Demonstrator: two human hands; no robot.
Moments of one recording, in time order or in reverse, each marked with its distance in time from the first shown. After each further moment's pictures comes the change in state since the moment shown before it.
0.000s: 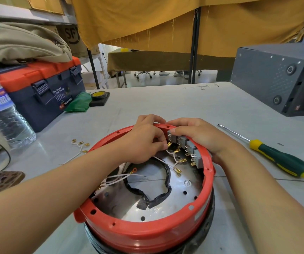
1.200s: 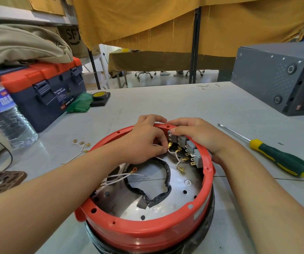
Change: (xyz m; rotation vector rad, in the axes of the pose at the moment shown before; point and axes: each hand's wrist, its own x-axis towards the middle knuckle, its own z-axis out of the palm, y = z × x) left_hand -0.003 0.001 -0.002 0.001 -0.010 0.034; right_hand -0.001 -0.001 0.000 -0.034 0.010 -0.024
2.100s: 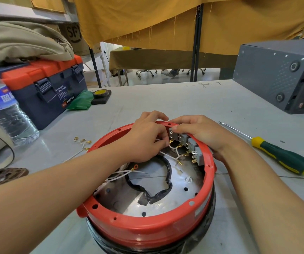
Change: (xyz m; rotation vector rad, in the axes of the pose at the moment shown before) left_hand 0.002 0.000 0.007 0.137 0.100 0.034; right_hand -0.007 -0.006 0.001 -0.082 0.011 -0.004
